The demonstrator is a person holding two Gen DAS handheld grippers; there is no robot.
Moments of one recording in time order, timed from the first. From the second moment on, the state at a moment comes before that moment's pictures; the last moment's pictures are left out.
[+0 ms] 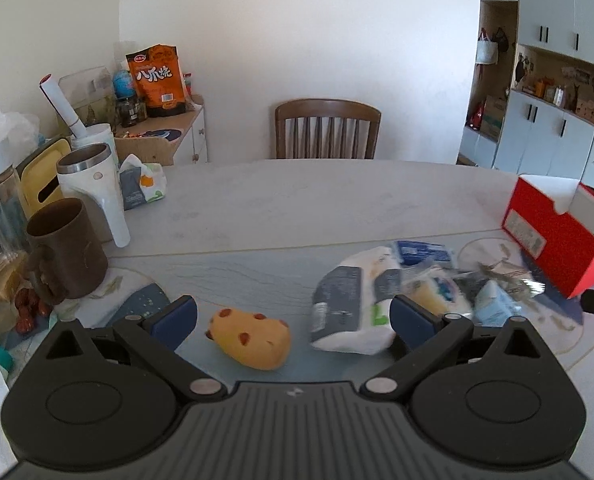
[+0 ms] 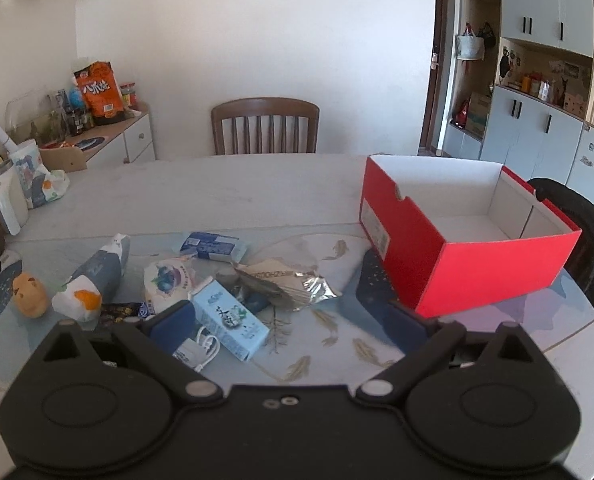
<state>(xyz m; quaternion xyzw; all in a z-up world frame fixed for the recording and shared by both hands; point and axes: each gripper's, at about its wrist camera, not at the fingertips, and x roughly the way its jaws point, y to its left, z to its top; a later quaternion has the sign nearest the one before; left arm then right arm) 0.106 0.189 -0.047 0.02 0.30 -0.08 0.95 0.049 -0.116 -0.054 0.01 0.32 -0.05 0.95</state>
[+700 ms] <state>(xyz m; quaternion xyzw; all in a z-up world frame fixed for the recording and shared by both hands) 0.168 0.208 -0.117 0.05 0.35 -0.07 0.93 0.124 -0.097 -0.120 -0.04 0.39 0.02 0.92</state>
